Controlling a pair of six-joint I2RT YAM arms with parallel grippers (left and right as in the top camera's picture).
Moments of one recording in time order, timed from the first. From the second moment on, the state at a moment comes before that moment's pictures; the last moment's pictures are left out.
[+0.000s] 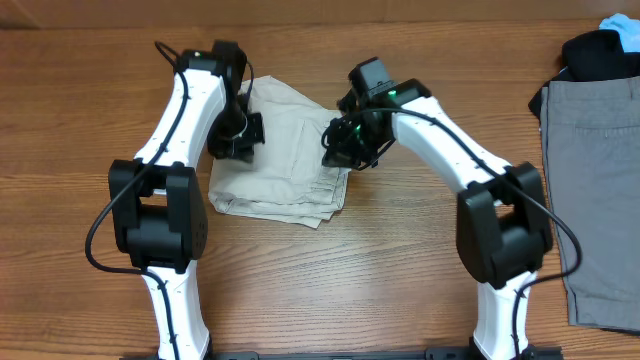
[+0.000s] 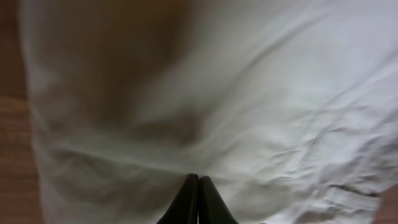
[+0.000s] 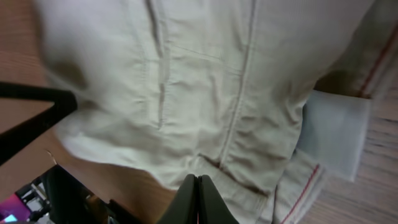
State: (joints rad) left arm -0.14 2.19 1.83 -1.32 0.15 -0.29; right arm 0.43 2.14 1.68 -0.91 -0.59 0.55
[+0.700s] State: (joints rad) left arm -0.05 2.19 1.64 -1.31 0.09 -0.29; right arm 0.42 2.28 1.69 -1.18 -0.43 0.65
